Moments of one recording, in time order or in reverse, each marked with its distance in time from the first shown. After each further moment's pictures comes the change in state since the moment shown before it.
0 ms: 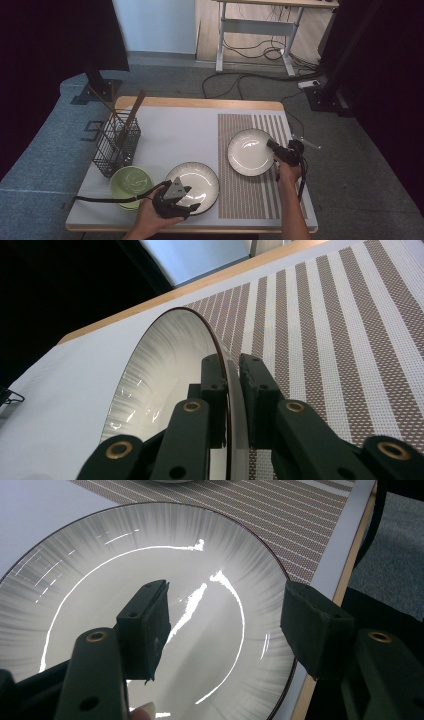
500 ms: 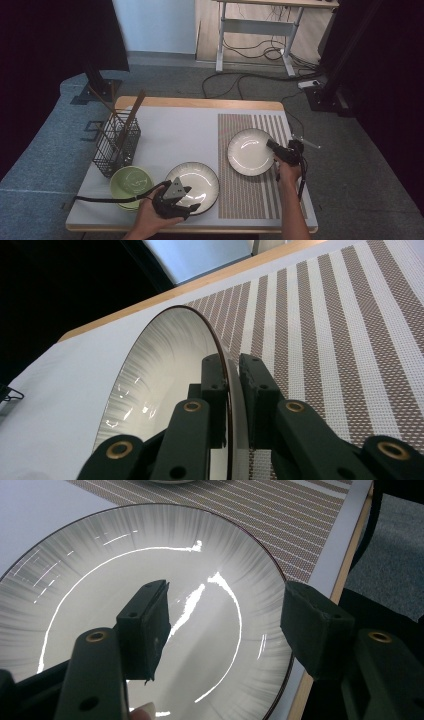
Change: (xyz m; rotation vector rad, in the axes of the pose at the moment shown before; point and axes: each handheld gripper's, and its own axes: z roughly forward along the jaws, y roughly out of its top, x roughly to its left) left arm 0.000 0.000 -0.001 -0.002 -0.008 -0.005; right arm -0.004 0.000 0.002 0.007 0.008 -0.007
